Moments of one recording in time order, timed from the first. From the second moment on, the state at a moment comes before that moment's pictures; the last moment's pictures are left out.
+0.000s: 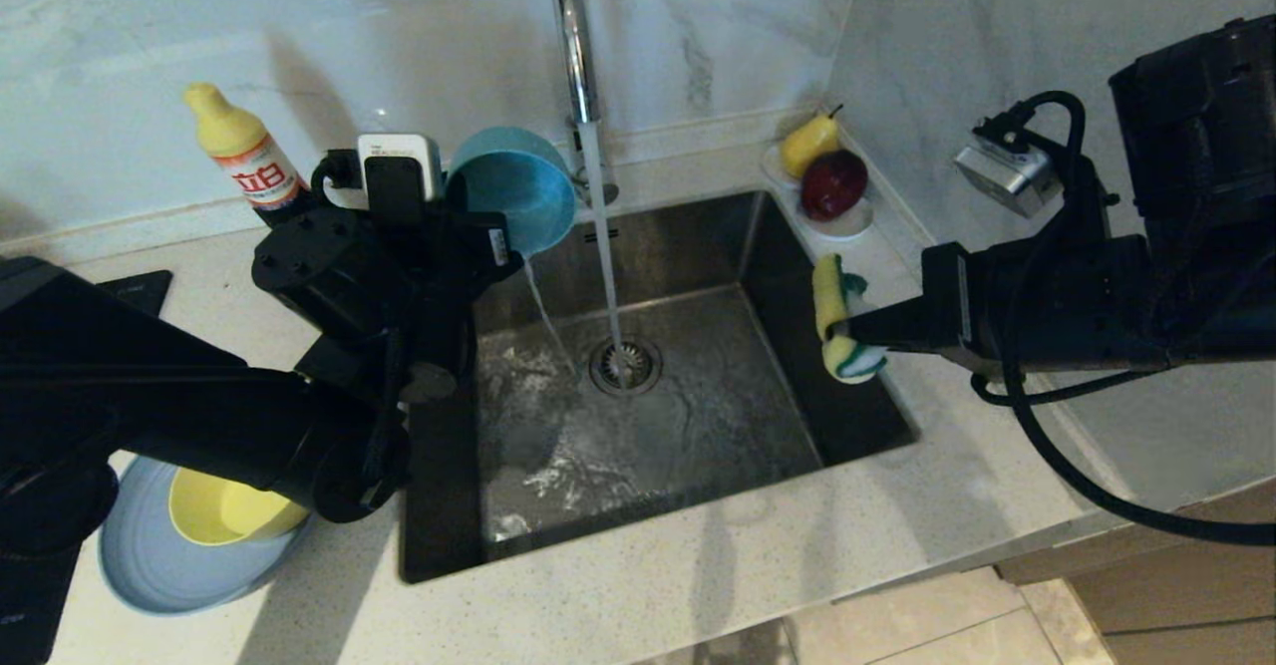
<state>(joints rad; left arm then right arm) -0.43 1.99 -0.98 -1.52 0.49 0.33 0.56 1.53 -1.34 0.24 0.28 0.51</state>
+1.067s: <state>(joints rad) -0.39 1.87 -0.96 -1.27 0.50 0.21 0.56 1.52 -1.33 0.25 0.29 0.52</state>
